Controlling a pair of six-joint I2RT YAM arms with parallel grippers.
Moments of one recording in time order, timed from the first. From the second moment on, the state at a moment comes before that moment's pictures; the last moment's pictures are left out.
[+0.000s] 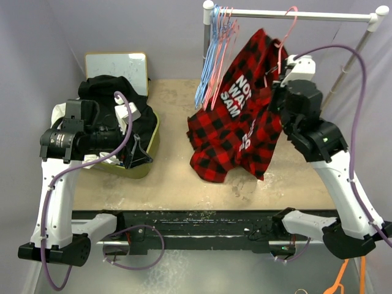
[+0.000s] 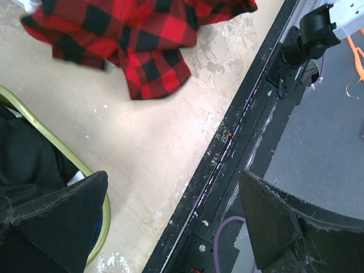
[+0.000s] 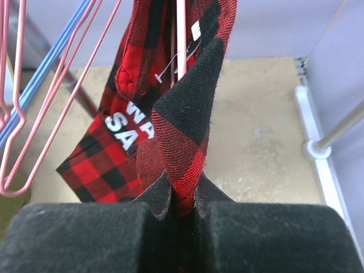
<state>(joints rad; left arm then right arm) -0.09 1.08 1.51 -1.31 0.89 0.45 0.52 1.15 1.58 -0.70 0.58 0.18</state>
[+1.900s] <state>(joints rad) -0.08 1.06 1.44 -1.30 0.91 0.46 -0.21 1.37 1.76 -0.76 -0.03 0.15</state>
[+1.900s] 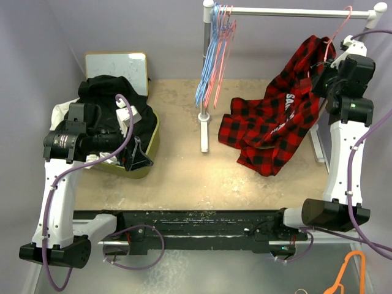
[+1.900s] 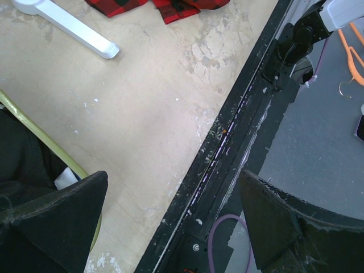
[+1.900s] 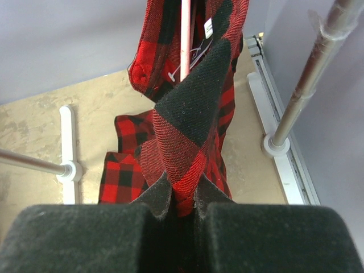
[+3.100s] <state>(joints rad) -0.07 1.08 1.42 -1.26 0.88 0.42 -0.28 1.51 2.04 -0.77 -0.12 0.23</state>
